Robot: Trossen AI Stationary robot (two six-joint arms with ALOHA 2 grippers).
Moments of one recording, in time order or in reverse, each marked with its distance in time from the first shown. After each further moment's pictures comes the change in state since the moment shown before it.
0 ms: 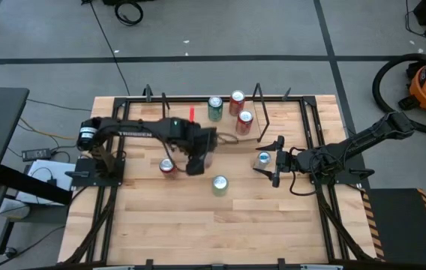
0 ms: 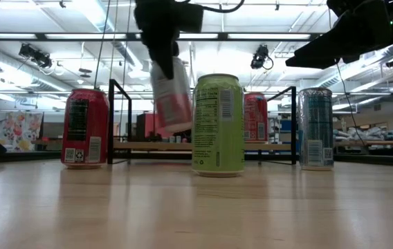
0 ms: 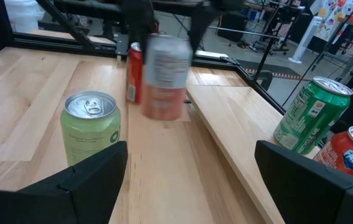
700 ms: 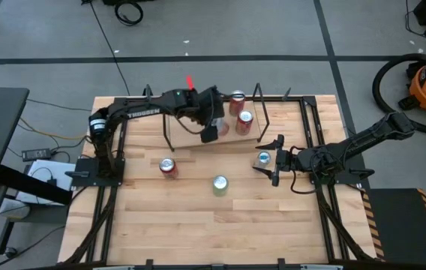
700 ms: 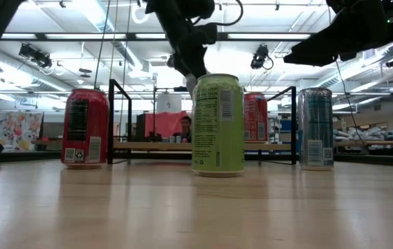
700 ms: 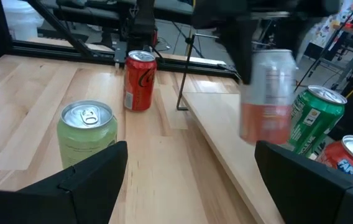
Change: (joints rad) left arm 0.260 0.101 0.154 0.187 0.018 0.202; right arm -0.016 0.000 0.000 0.037 -0.010 -0.027
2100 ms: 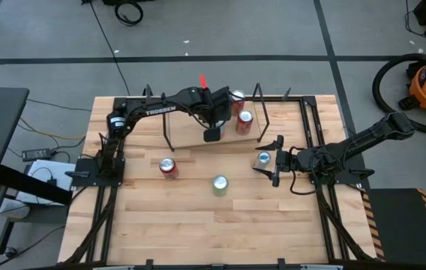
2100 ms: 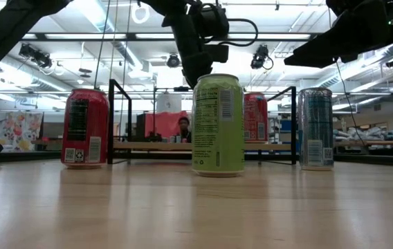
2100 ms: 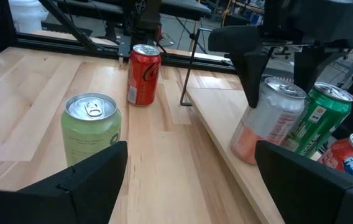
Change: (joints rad) left arm 0.026 0.199 0.197 -0.148 0.005 0.154; right arm 0.000 0.000 0.000 -0.023 -0.016 0.000
